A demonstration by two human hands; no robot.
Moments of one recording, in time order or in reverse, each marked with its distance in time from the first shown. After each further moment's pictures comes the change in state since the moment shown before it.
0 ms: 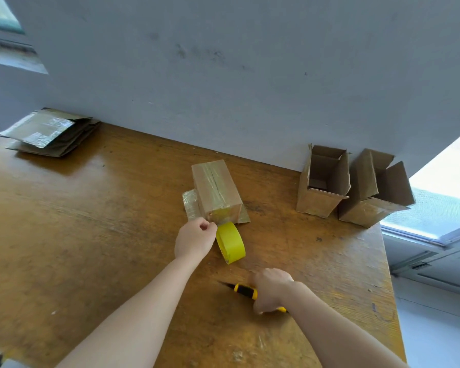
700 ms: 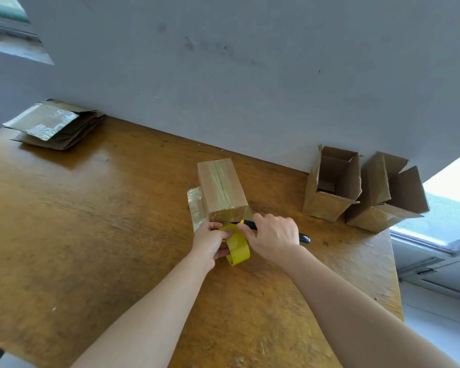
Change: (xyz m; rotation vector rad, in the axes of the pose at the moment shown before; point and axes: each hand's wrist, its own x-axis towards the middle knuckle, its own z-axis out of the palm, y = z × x) left_hand 0.000 0.015 0.017 -0.855 -0.223 -0.439; right_hand 0.020 0.009 -0.072 0.000 0.783 0.105
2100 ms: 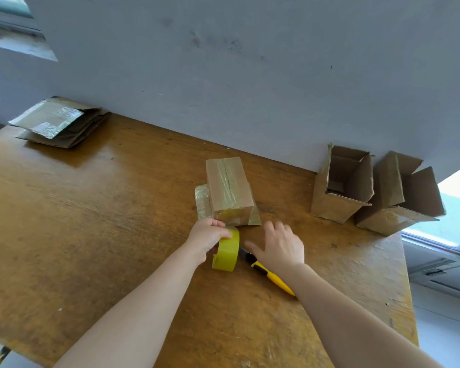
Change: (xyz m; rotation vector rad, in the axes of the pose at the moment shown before) left_hand 0.011 0.022 -0.020 0.436 0.002 0.034; right_hand -0.010 -0.004 0.029 0.095 -0.110 0.169
